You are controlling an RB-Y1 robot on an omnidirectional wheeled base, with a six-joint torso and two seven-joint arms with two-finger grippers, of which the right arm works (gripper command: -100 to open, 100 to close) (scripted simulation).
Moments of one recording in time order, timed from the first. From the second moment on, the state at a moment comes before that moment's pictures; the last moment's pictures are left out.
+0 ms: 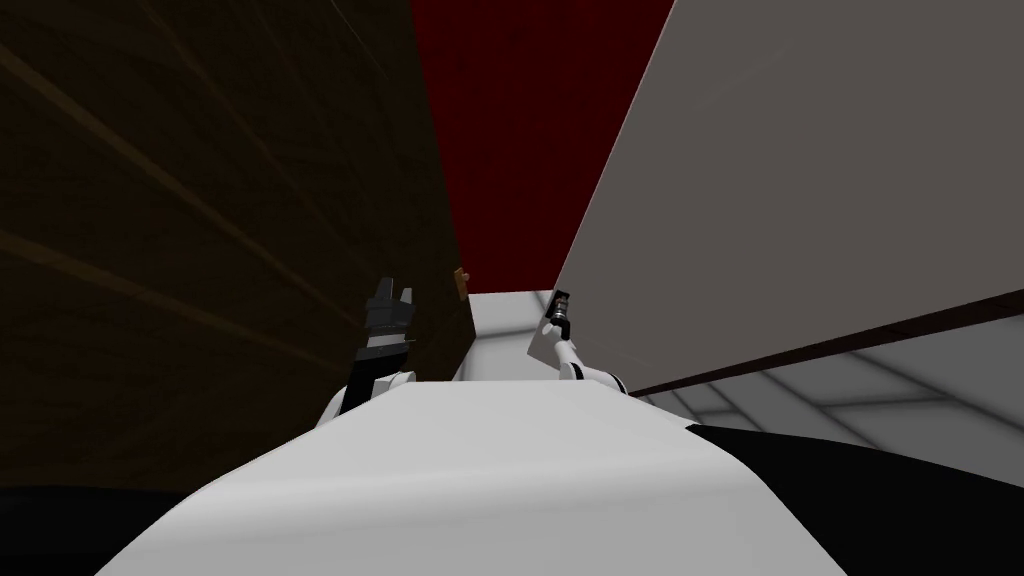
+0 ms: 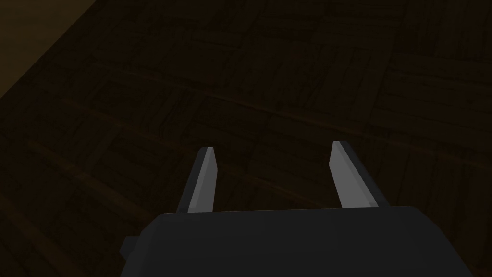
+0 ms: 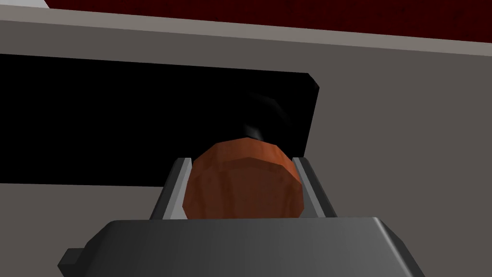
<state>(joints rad) -0.49 -0.04 -0.40 -0.64 -0.41 -0.58 0.51</state>
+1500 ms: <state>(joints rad) -0.59 0.01 -0.49 -0.51 -0.58 -0.75 0.69</state>
